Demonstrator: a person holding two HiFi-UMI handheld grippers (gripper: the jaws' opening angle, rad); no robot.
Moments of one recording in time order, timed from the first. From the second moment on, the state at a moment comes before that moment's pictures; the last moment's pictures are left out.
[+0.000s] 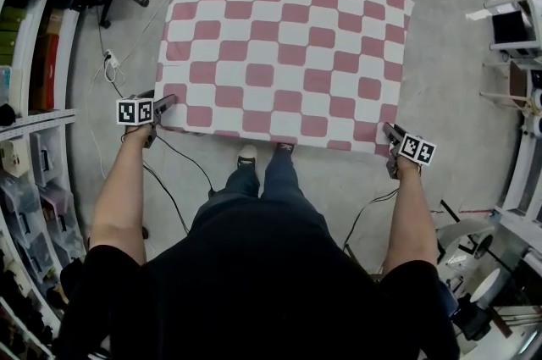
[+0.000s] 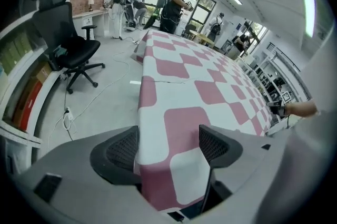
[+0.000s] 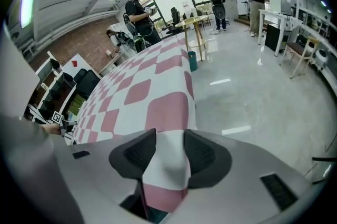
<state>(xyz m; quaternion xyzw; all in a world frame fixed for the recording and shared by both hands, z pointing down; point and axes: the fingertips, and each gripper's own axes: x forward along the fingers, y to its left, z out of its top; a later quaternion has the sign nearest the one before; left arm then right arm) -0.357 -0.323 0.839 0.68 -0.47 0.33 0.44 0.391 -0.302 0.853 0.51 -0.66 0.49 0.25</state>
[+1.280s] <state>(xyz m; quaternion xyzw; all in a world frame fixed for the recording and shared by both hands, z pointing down) -0.381 -0.316 0.811 0.68 -0.49 0.34 0.44 0.390 -0.298 0.841 0.52 -0.67 0.42 0.32</state>
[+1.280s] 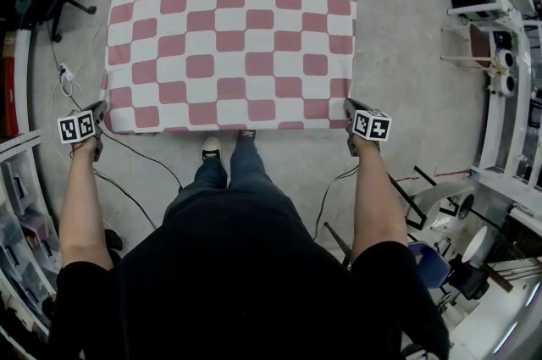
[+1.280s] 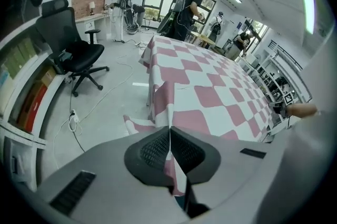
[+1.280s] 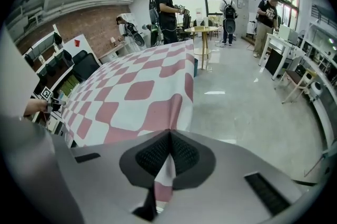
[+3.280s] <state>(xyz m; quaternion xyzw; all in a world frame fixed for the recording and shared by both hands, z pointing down) -0.283 -0.126 0.549 0.88 -0.36 0.01 0.30 0.287 -0.068 0.653 0.56 -0.78 0.26 0.12</state>
